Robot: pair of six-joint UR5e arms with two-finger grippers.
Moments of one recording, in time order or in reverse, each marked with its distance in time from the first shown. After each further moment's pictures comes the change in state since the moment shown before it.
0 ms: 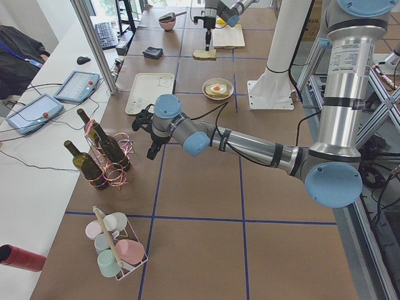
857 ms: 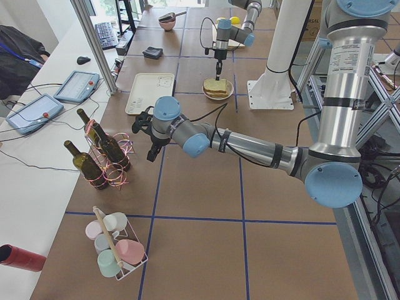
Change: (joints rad) left arm 0.000 0.001 0.008 0.000 0.000 0.003; right arm -0.127 0.152 -0.120 -0.125 -0.131 0.004
